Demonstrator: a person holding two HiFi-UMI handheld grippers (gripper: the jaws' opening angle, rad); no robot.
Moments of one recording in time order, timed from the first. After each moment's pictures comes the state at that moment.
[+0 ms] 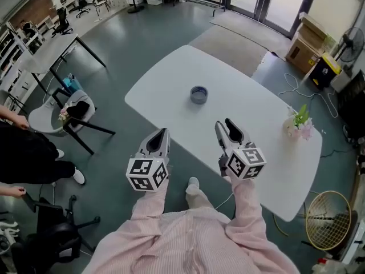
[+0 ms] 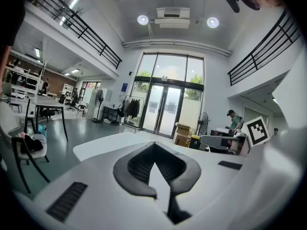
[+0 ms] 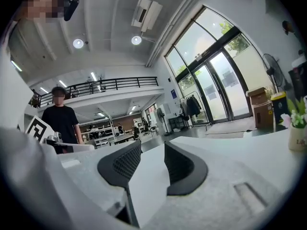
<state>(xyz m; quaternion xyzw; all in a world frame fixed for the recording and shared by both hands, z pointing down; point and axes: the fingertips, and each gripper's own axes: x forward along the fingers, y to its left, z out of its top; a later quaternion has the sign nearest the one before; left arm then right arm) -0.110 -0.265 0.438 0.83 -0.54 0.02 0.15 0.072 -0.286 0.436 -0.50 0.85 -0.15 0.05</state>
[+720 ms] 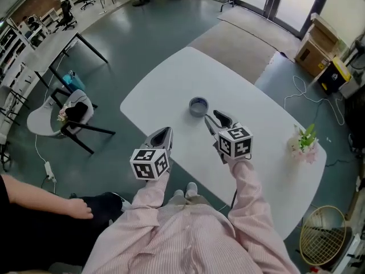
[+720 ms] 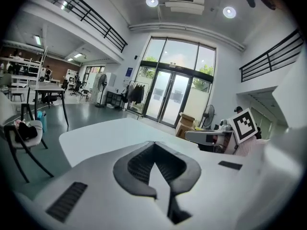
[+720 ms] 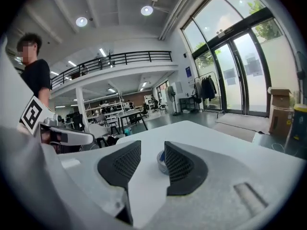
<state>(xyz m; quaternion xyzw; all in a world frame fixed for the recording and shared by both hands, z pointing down) -0.088 -0.383 0.498 0.81 -0.54 0.07 0.23 0.051 -0.441 0.499 -0.41 0.89 -0.17 -0.11</state>
